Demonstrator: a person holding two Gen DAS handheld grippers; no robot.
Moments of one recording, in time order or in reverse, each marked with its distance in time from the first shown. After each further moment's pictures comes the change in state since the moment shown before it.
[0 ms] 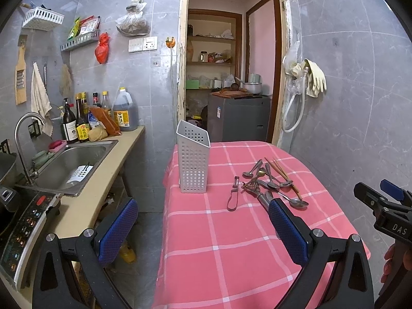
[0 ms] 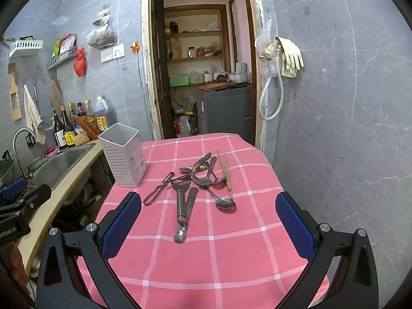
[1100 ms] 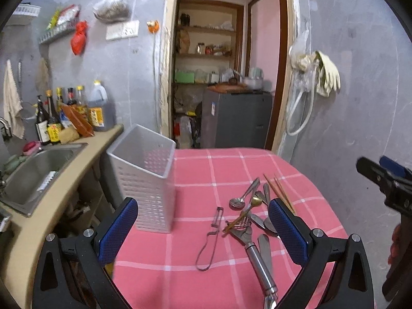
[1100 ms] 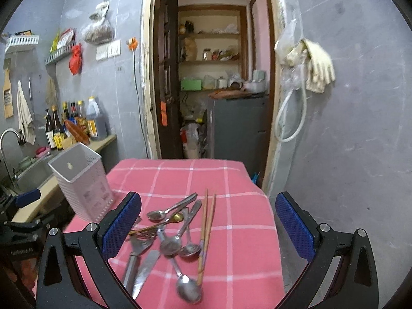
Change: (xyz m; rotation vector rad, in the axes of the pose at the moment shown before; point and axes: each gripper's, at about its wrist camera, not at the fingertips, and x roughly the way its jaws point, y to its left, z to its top) left arm 0.163 -0.067 0.047 -0.026 0.048 -0.005; right arm 0.187 -0.053 0.098 -0.099 -0.004 0.099
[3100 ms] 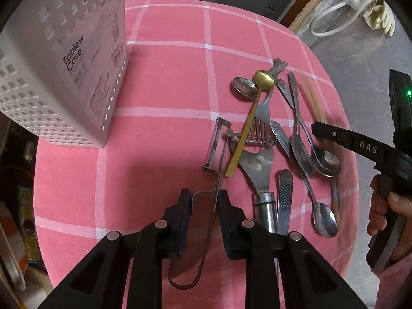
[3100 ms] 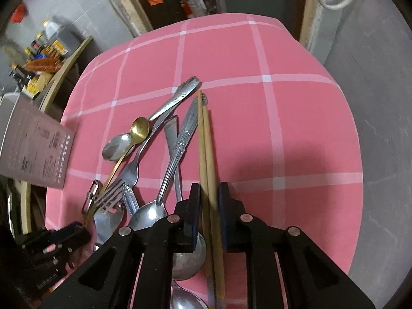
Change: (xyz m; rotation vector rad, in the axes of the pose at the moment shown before) left arm 0.192 -0.012 -0.051 -0.149 0.793 -0.126; right arm 0.226 0.011 -0.073 0.146 0.805 0.140
